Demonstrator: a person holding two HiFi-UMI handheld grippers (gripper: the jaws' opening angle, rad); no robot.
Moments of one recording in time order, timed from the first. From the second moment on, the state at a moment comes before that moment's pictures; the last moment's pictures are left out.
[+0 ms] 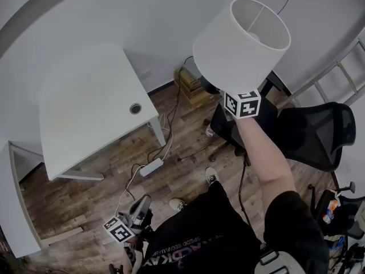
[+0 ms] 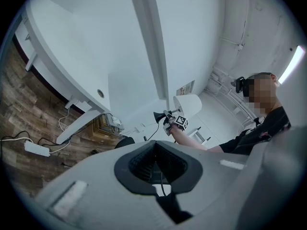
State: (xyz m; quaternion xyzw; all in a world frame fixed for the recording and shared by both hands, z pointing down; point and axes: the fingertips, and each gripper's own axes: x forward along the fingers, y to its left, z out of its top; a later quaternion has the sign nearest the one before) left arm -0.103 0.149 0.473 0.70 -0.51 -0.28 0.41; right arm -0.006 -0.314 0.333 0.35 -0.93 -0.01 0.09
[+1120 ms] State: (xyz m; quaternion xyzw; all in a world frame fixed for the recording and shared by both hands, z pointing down) left arm 0.004 -0.018 0.469 0.73 -0.47 -0.24 0.44; right arm 0.227 -0.498 0.333 0.47 -0.88 0.01 0.08
